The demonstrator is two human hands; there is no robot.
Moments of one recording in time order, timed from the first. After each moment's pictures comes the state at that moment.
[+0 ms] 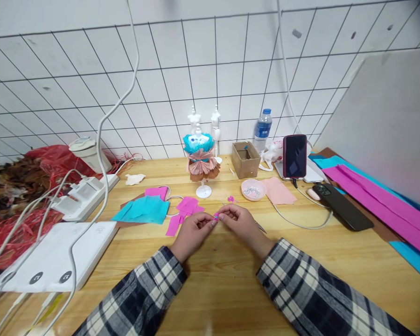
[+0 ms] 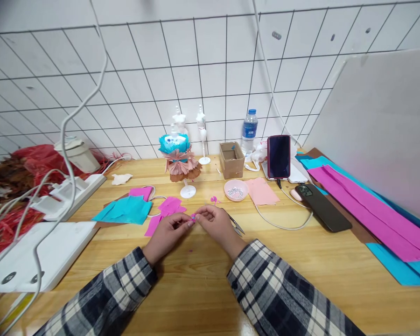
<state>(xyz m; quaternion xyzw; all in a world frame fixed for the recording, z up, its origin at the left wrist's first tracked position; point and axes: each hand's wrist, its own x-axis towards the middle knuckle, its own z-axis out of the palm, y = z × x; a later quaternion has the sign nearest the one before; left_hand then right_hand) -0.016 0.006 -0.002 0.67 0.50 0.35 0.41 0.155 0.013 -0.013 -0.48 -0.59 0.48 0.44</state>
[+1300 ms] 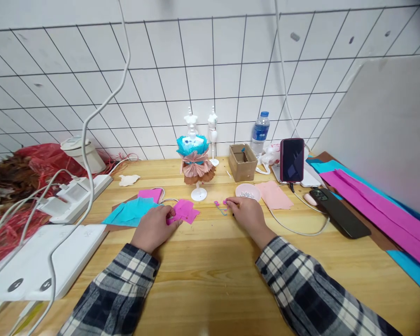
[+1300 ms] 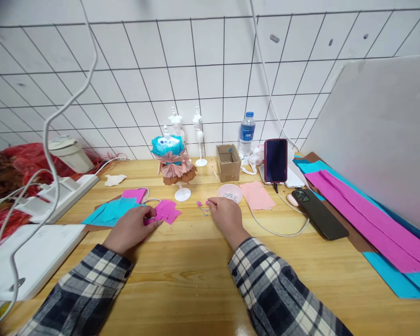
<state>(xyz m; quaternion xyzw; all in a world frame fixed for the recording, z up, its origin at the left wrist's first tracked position) -0.090 0.039 0.012 0.77 0.63 0.09 0.03 0.192 0.049 -0.005 -0.65 -0.71 0.13 0.26</state>
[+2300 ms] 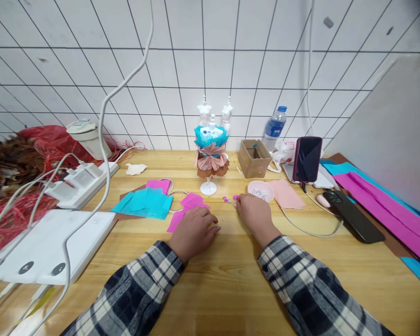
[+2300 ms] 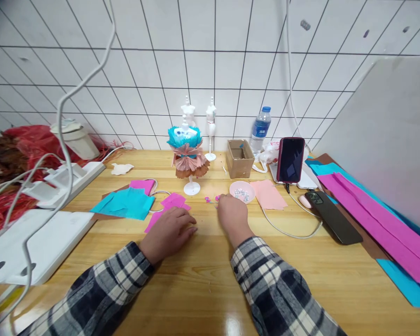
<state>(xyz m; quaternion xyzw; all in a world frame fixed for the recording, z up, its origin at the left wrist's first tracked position) -0.034 0.010 0.005 0.87 0.46 0.14 0.09 0.168 0.049 -0.003 -0.70 -0.71 0.01 0.06</state>
